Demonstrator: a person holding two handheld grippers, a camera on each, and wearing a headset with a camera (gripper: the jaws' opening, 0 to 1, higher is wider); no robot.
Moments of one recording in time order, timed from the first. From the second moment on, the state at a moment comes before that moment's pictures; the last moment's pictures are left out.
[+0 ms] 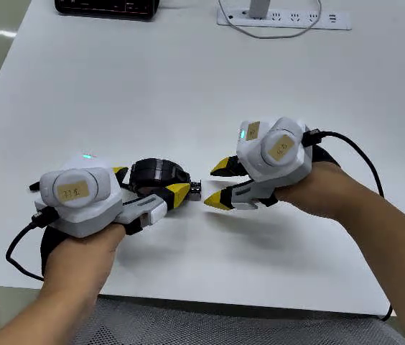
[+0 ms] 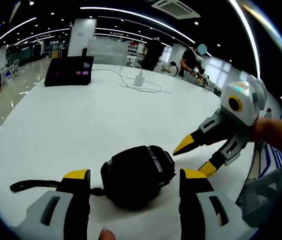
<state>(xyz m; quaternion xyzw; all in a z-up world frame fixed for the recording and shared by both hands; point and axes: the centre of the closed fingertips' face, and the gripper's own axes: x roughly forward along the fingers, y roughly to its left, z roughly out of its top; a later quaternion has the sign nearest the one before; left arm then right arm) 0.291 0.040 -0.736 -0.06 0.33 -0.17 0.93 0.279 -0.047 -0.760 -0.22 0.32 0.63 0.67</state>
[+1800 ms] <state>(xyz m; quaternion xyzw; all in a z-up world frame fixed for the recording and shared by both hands) 0.246 0.051 -0.713 0.11 0.31 -0.31 0.89 0.255 -0.130 -0.736 -0.20 0.33 0.57 0.73</state>
